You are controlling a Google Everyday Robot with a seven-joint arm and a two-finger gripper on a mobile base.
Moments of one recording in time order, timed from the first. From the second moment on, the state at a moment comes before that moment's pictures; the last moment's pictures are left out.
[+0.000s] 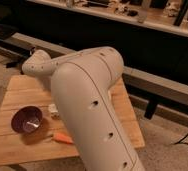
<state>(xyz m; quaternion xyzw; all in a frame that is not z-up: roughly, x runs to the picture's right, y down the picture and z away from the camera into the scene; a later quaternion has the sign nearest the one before) -0.163 0.056 0.818 -0.12 0.33 0.67 0.65</state>
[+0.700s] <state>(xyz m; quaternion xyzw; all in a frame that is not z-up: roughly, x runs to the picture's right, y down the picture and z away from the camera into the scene) -0.145 0.085 0.793 -0.13 0.38 0.63 0.67</state>
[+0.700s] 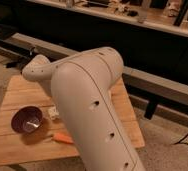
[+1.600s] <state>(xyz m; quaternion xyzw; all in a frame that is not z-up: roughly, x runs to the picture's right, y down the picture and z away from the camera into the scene) -0.102 0.109 0.738 -0.20 0.45 0.56 0.67</state>
